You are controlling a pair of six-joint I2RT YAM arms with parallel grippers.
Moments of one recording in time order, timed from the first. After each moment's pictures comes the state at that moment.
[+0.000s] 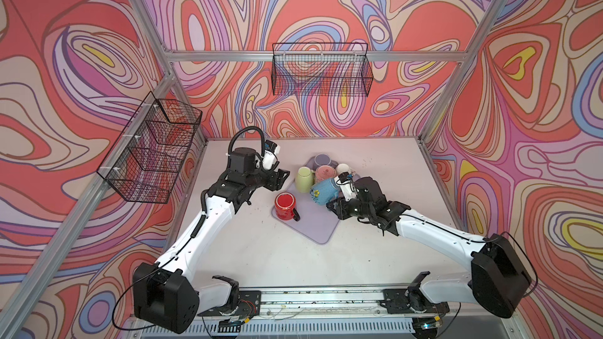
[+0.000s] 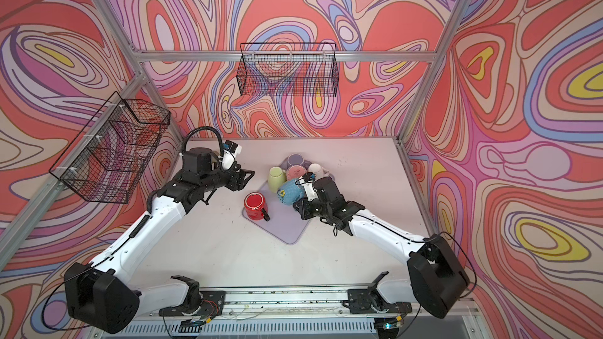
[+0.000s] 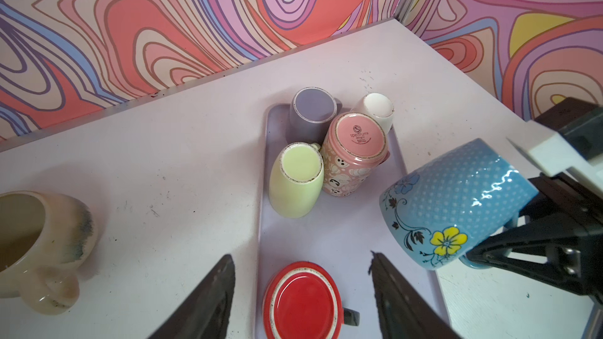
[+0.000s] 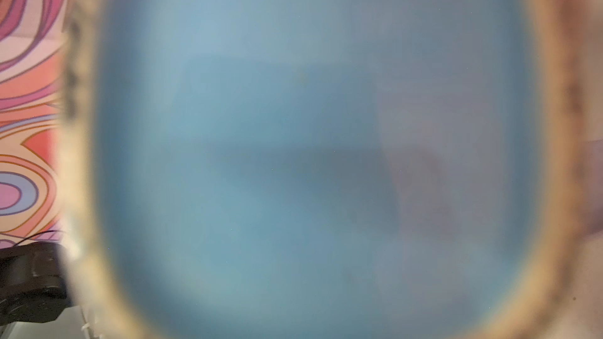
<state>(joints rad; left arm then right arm) -0.28 1.26 1.09 -0.38 0.34 0.03 0.60 1.32 0.81 -0.11 -0.32 0.42</state>
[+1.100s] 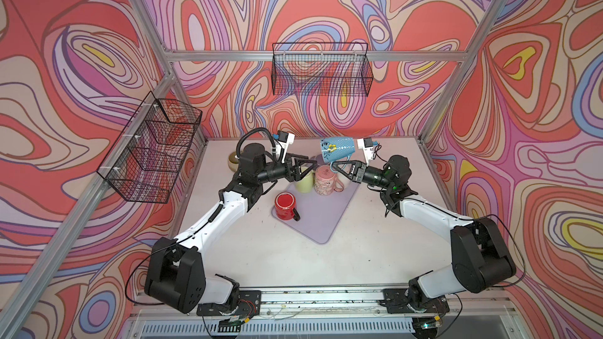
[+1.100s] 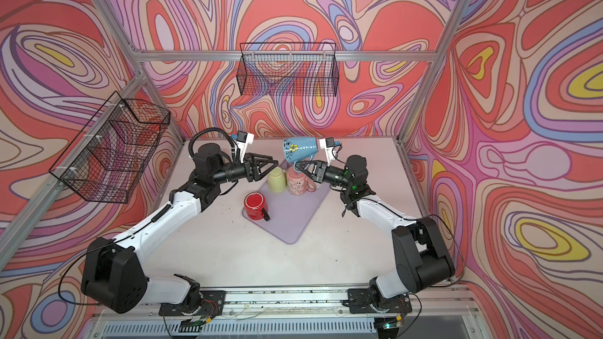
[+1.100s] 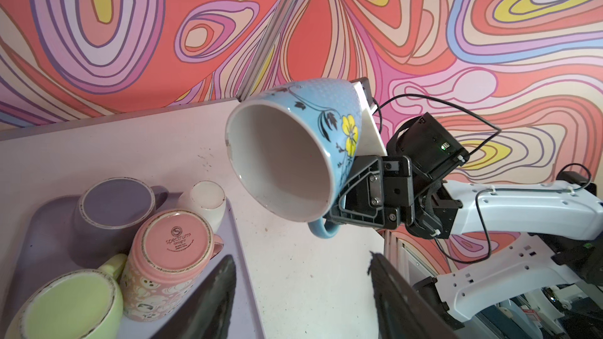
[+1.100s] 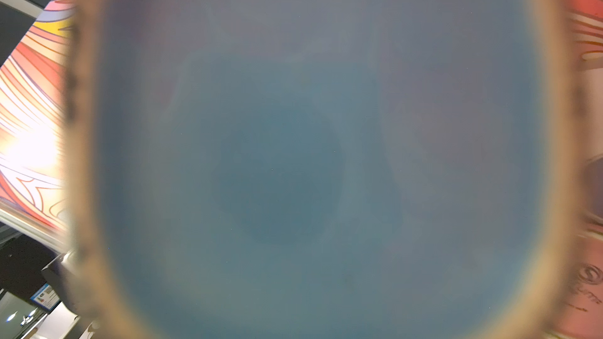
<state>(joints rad) -0.37 1.40 1.05 0.24 0.80 -0.50 0.31 1.50 0.85 0.77 -0.91 0.92</state>
